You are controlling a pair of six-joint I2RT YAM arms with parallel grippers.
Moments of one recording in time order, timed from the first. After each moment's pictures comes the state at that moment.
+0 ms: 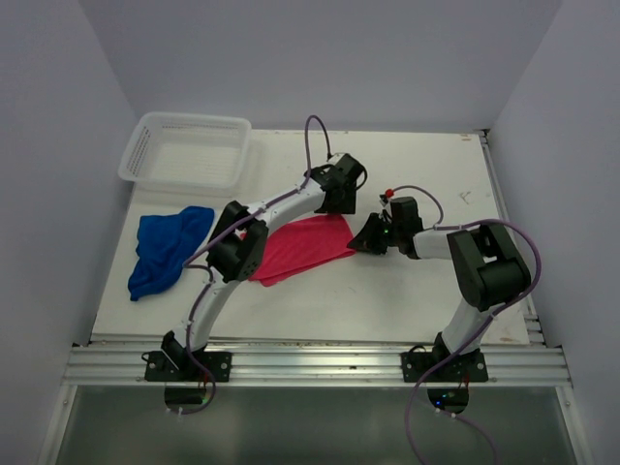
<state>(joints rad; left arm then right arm) -0.75 2.38 2.06 -0.71 -0.27 -0.63 0.29 1.76 0.74 0.21 -0.48 0.70</state>
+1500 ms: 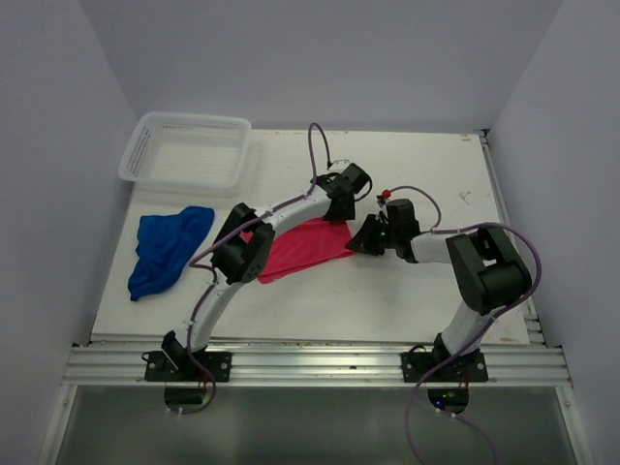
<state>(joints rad) -0.78 2.40 2.03 -0.70 -0.34 -0.75 0.32 1.74 0.71 0.26 -0.44 0.69</state>
